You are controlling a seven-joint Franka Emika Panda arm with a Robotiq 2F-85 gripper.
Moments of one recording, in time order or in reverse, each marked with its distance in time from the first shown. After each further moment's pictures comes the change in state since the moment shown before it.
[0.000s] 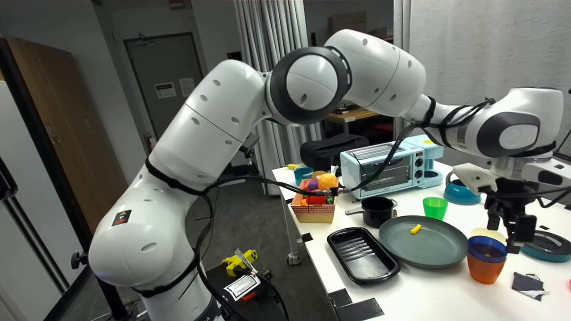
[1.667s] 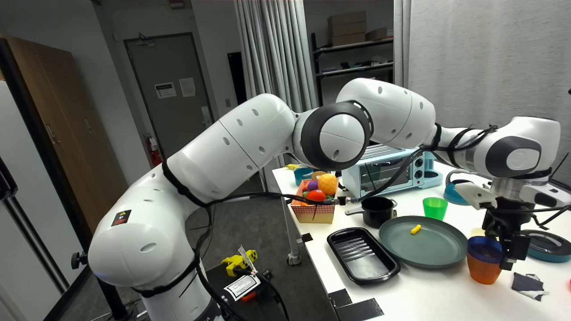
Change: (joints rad) arm -0.007 0.278 -0.004 0.353 -0.004 -0.188 0.053
